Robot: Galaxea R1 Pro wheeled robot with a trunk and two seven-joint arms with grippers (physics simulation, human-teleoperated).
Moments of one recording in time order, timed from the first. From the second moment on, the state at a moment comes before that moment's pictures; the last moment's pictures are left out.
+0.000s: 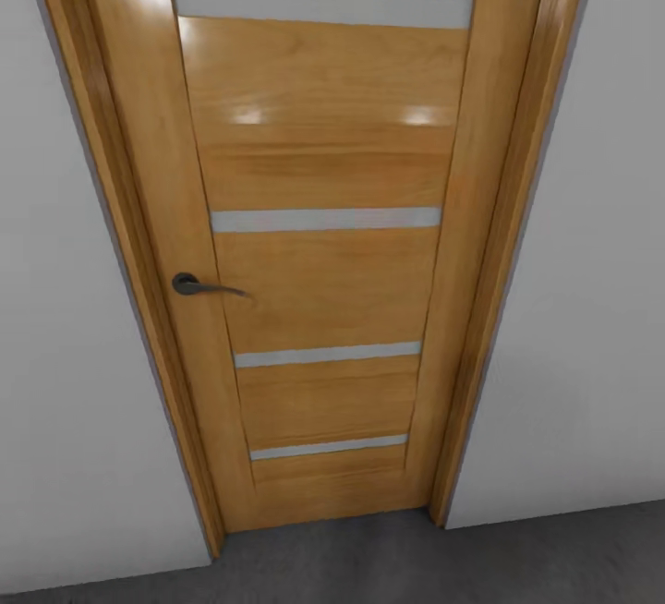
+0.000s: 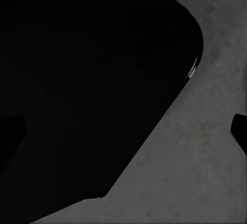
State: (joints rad) left arm 0.00 0.01 0.01 -0.05 0.02 -0.07 0.01; right arm 0.00 0.00 0.56 0.00 0.00 -0.05 0.00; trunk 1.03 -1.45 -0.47
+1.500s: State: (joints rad) left arm 0.00 0.02 0.01 -0.05 0.02 -0.07 0.01; right arm 0.00 0.00 0.56 0.00 0.00 -0.05 0.00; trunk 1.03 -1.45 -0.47
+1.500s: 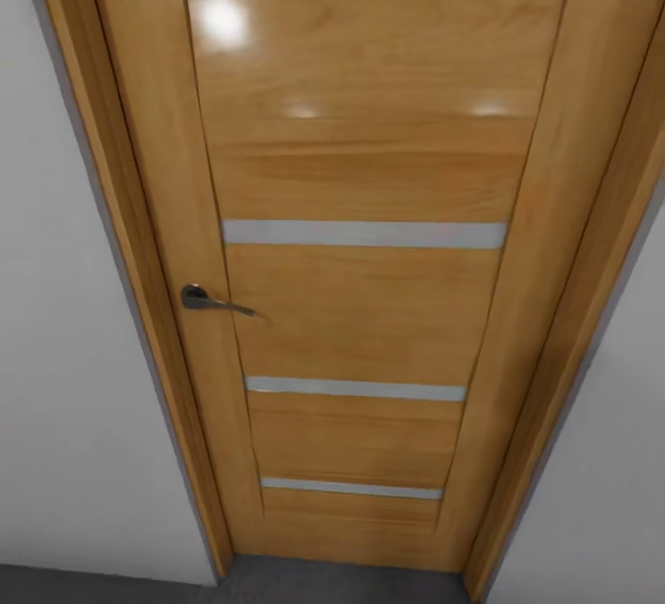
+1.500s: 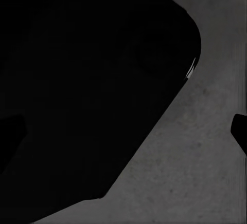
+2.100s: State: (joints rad) left arm 0.00 0.01 0.01 -0.05 0.02 -0.06 0.01; right arm 0.00 0.00 0.56 0.00 0.00 -0.06 0.00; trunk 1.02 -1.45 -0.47
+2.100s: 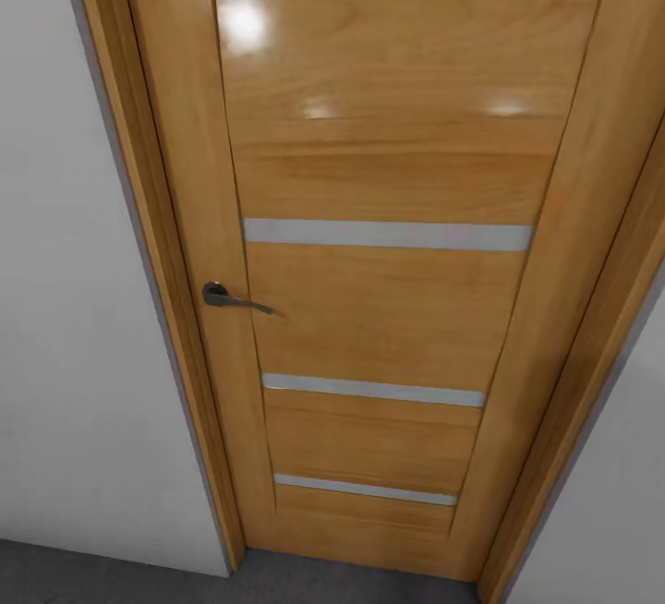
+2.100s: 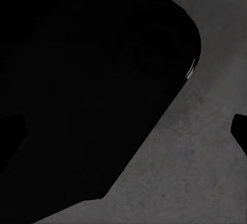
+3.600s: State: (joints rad) left arm 0.00 0.01 0.01 -0.05 0.02 -0.06 0.01; right arm 0.00 0.00 0.56 0.00 0.00 -0.06 0.00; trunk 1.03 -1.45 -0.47
